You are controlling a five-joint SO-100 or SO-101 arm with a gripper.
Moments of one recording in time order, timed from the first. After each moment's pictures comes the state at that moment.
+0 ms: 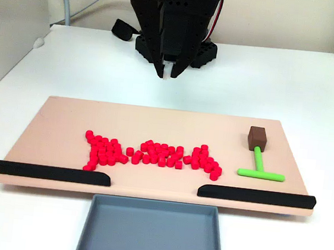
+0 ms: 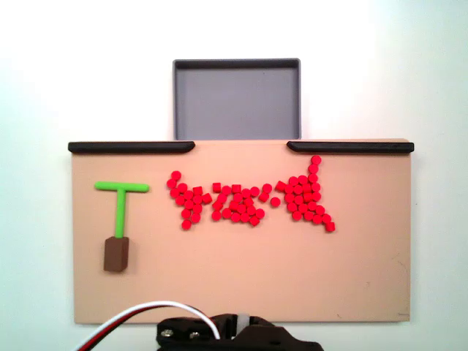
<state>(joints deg) 1.2 95.4 100.6 85.4 -83.9</state>
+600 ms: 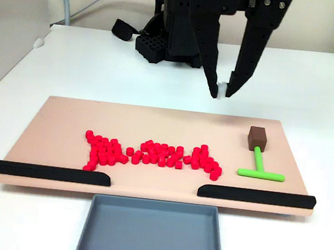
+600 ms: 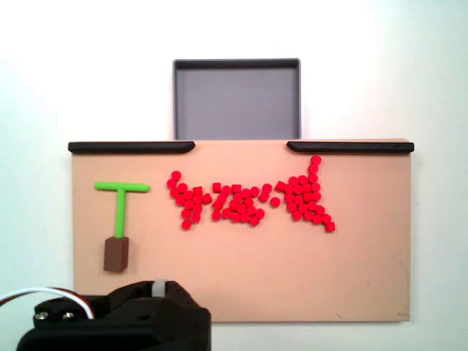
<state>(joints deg) -12.6 93.7 100.5 76.3 -74.9</state>
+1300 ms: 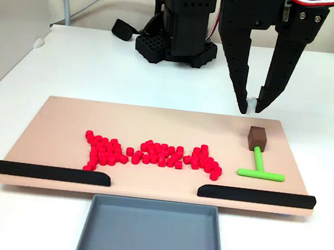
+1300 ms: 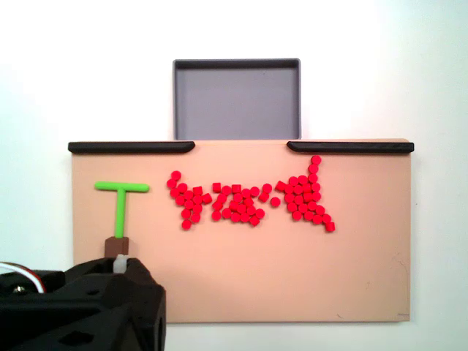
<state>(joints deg) -17.7 88.7 96.5 72.7 -68.8</state>
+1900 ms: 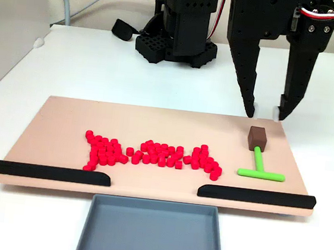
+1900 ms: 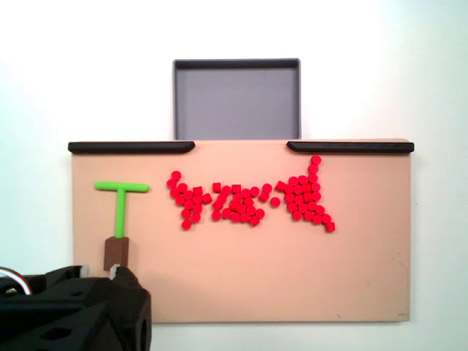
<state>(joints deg) -19.3 86.9 96.5 73.0 -67.3</state>
